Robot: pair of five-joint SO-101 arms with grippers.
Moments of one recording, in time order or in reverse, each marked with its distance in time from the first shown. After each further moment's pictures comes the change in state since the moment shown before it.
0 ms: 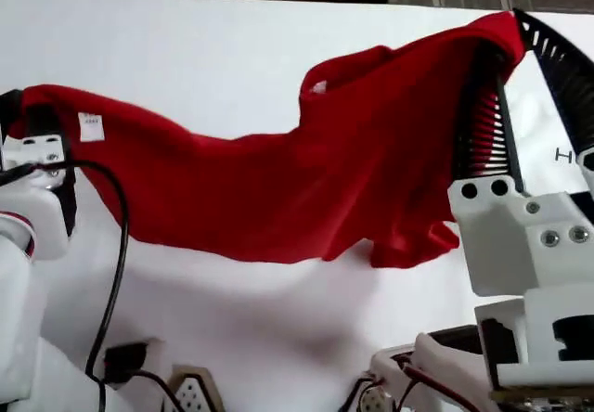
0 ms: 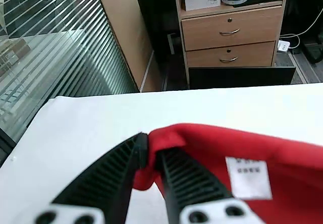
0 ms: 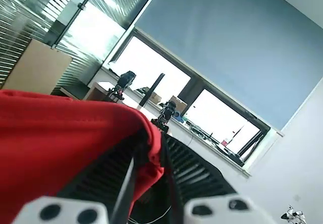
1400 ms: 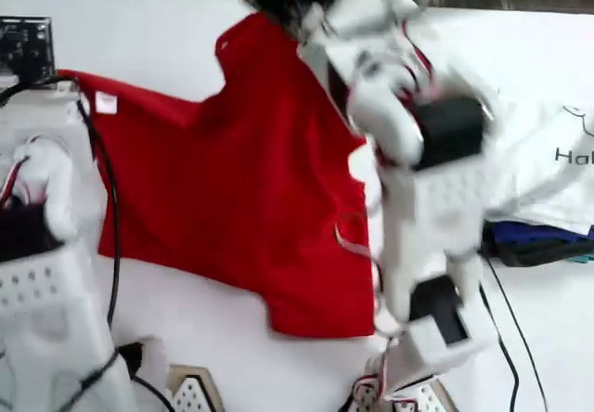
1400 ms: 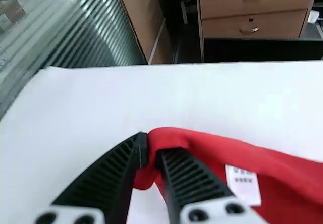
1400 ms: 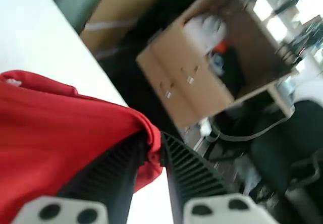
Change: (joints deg) left arm -4.7 -3.8 52.9 -43.8 -0.3; right arm -6.3 19.3 35.3 -14.9 7.6
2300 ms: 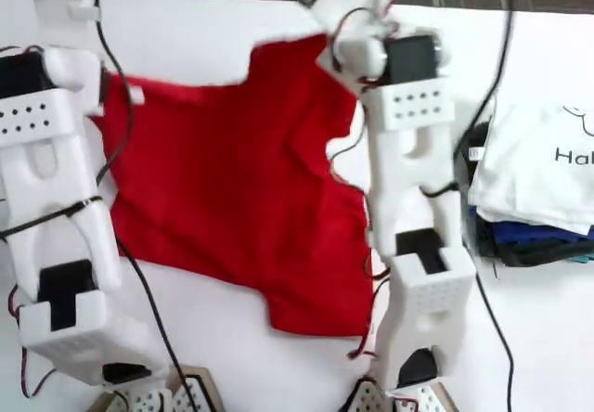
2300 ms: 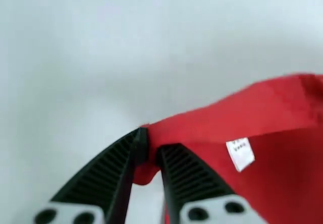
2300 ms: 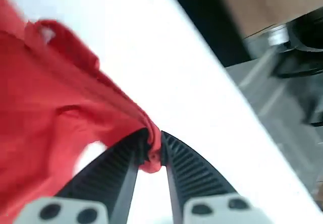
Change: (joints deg) left arm 0.9 46.9 -44.0 28.9 -5.1; right arm 4.7 17.0 0.4 8.7 -2.1
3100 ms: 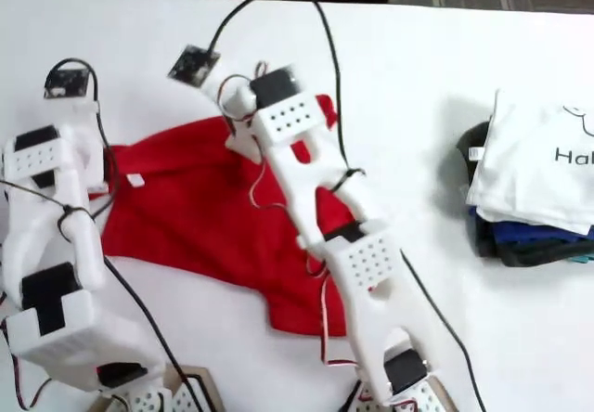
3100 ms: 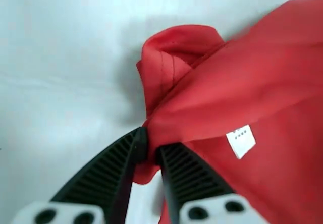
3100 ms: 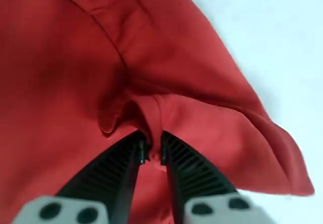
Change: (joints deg) left arm -8.7 0.1 42.2 -26.6 2.2; right arm -16.4 22.9 0.0 1.8 -7.9
